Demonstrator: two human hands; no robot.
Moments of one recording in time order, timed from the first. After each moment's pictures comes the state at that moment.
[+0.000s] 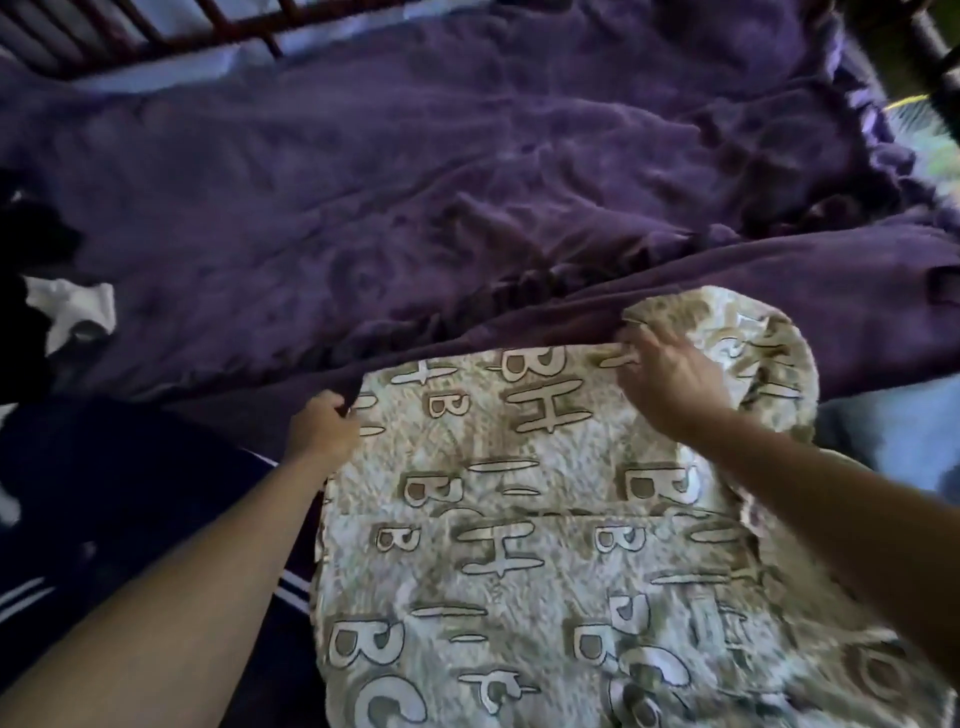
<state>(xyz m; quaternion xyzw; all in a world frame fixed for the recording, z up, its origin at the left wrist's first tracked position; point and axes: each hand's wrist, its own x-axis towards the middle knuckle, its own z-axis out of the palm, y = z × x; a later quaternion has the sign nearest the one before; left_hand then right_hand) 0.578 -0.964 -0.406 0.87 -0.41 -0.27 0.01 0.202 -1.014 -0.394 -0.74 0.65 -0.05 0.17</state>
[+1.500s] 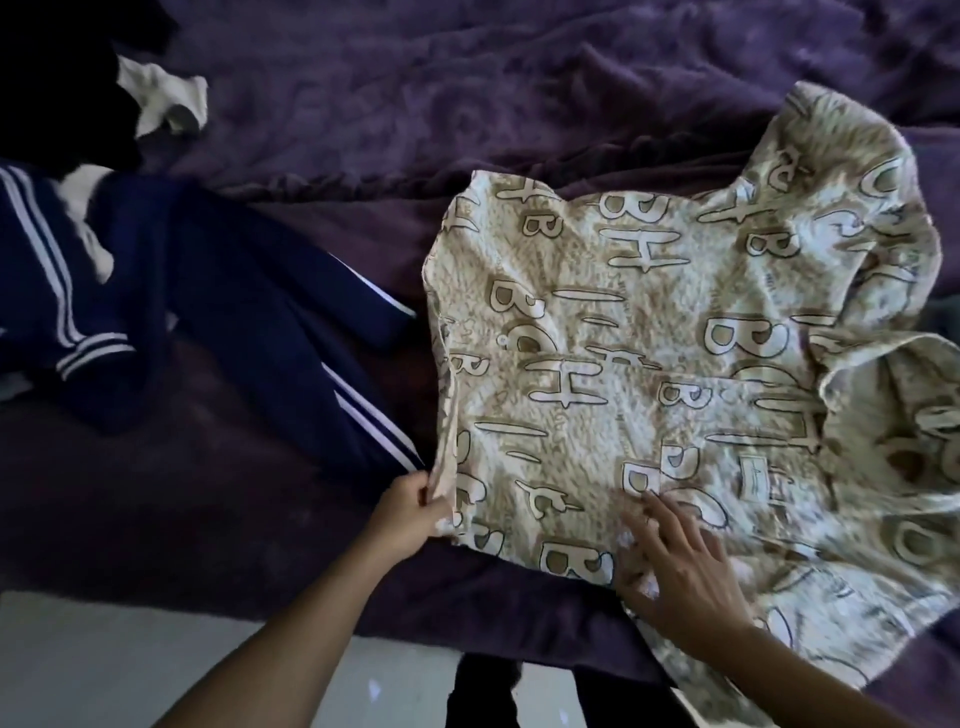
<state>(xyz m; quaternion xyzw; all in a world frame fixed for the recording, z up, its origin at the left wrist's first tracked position) 0.546 -0.651 -0.440 0.77 -0.31 -0.55 0.14 0.217 -0.667 -0.434 -0.80 0.53 0.14 0.26</state>
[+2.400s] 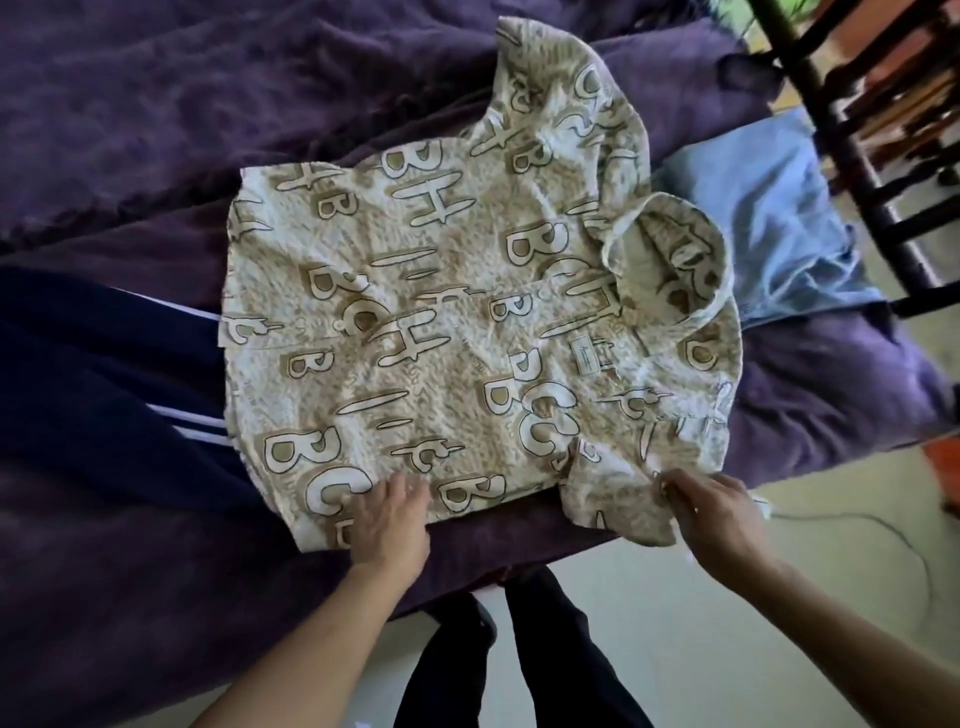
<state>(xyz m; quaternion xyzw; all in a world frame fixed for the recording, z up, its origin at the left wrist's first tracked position) 0.455 -0.612 -0.464 0.60 -0.74 -0.21 -0.23 0.107 -0.563 -0.406 -0.67 0.72 -0.07 0.15</state>
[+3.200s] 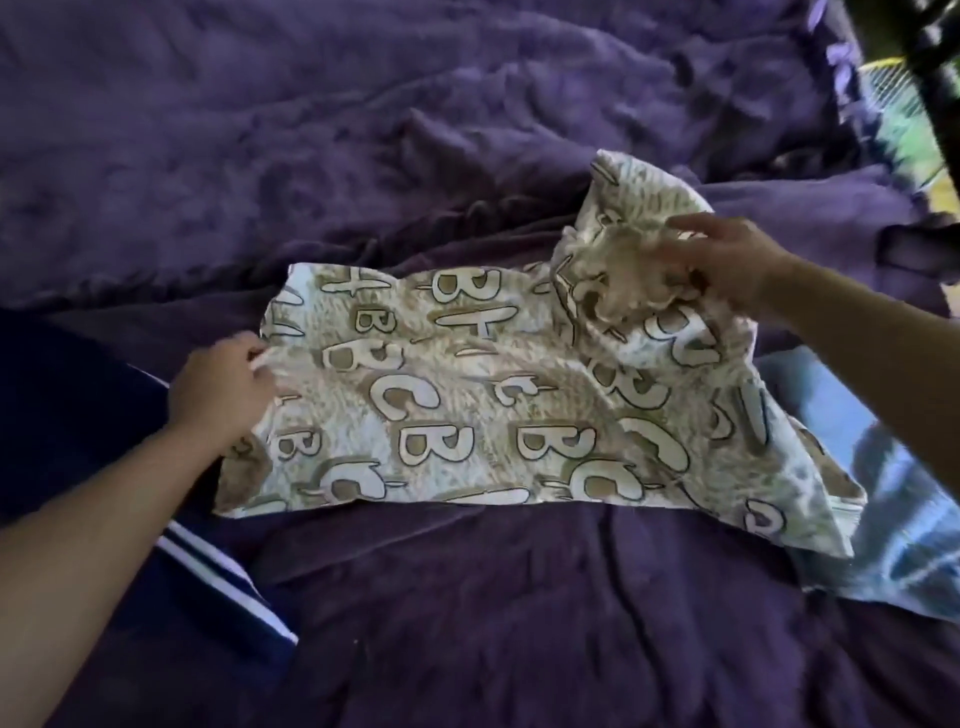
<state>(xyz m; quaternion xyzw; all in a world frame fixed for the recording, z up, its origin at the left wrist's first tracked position) 0.560 -0.914 -0.408 0.83 -0.53 -0.15 0.02 0.099 -1.067 -0.372 -0.51 0.67 -0.18 0.52</state>
